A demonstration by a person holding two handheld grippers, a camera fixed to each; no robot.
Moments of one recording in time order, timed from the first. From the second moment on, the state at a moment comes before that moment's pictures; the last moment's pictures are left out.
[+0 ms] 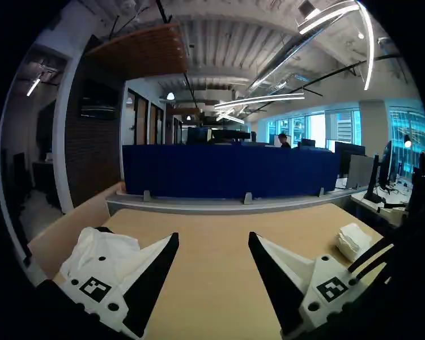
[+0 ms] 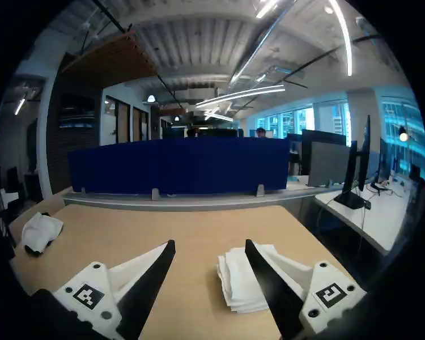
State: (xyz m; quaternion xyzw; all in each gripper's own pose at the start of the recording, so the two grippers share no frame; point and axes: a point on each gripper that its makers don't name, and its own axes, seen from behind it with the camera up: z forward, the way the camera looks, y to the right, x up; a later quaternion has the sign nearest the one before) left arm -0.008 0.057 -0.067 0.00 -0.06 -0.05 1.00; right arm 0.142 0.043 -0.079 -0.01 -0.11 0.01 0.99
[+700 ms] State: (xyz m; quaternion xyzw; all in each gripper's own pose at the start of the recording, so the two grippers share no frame) left arm -0.013 0.044 -0.027 0.00 -0.02 -0.02 1.00; right arm 0.150 0.012 -0.064 0.00 -0.12 -0.01 0.99
